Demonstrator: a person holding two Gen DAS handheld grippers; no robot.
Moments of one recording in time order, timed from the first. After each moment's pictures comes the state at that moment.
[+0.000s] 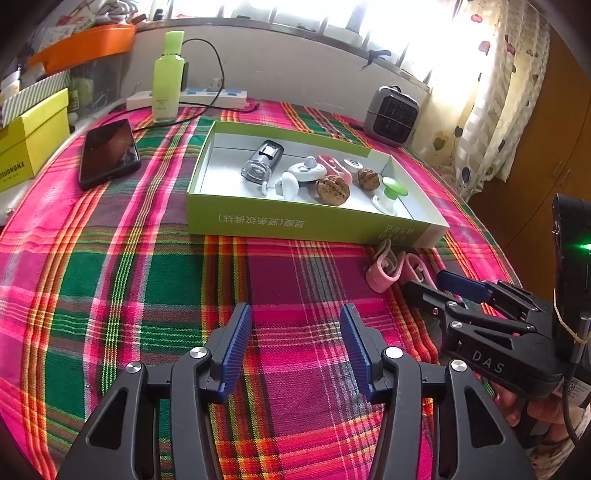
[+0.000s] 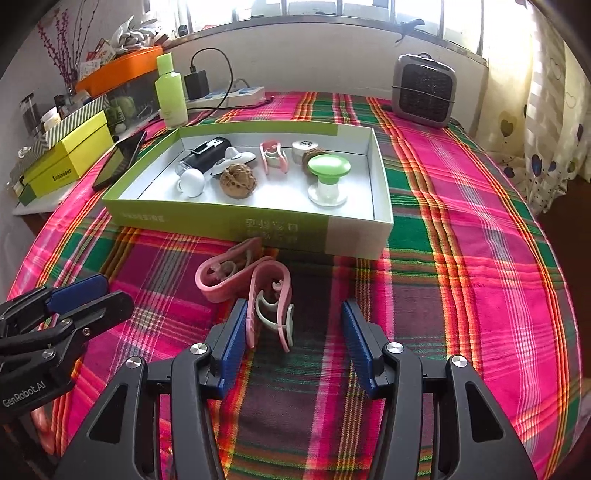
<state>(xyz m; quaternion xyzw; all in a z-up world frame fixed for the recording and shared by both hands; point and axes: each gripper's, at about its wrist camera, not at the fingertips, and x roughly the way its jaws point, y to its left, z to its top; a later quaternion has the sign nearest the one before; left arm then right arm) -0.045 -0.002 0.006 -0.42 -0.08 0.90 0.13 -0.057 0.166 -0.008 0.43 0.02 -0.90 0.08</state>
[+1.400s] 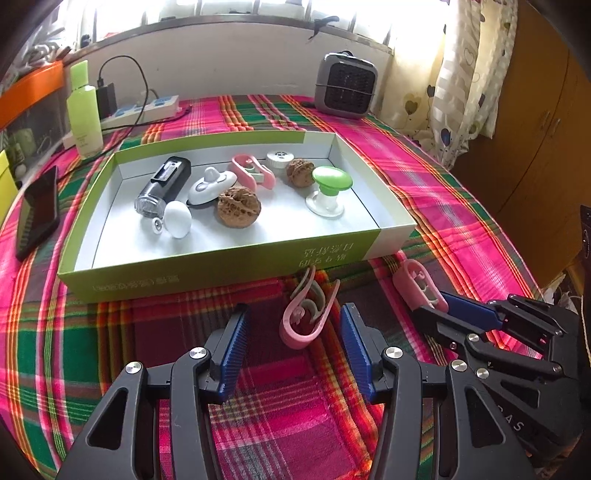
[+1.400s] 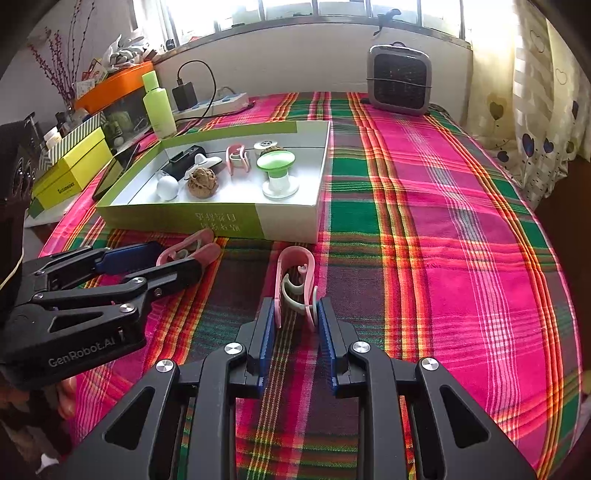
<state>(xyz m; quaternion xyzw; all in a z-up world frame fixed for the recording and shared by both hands) -0.086 0.079 0.009 -0.44 0.00 0.88 0.17 -0.052 0.214 -0.005 0.43 -0.01 -0.90 0.09</state>
